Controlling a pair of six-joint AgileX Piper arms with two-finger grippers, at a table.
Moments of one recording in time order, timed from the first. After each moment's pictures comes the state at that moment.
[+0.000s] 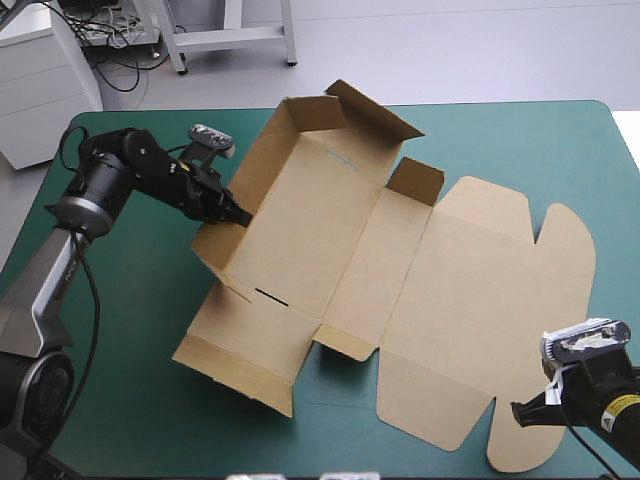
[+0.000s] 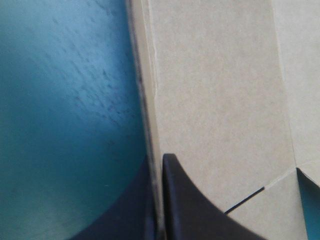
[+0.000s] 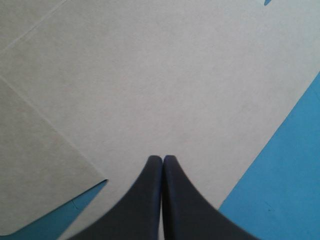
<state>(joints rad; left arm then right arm) -0.23 1.67 -1.62 -0.34 1.17 0.45 0.34 0.46 -0.63 -0.13 1.02 0.02</state>
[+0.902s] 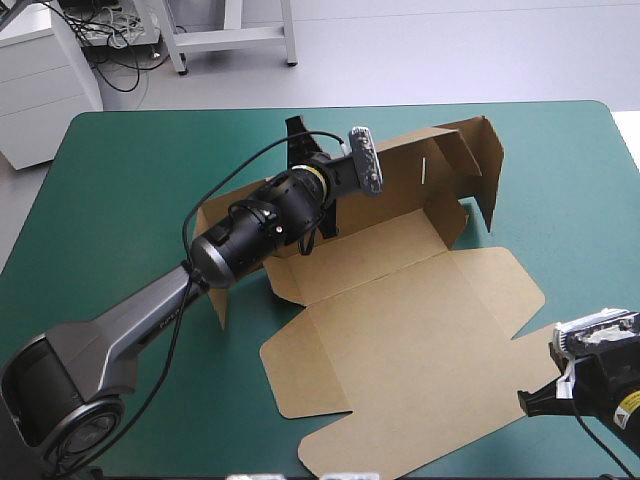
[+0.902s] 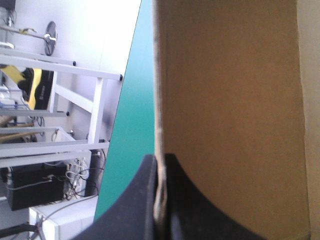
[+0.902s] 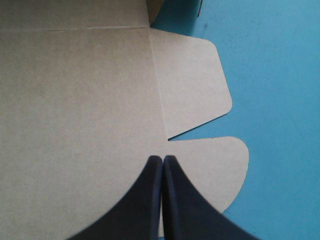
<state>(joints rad) -0.85 1.75 -1.70 0.66 0.83 0.30 0.34 0.46 -0.71 -0.14 1.01 0.02</state>
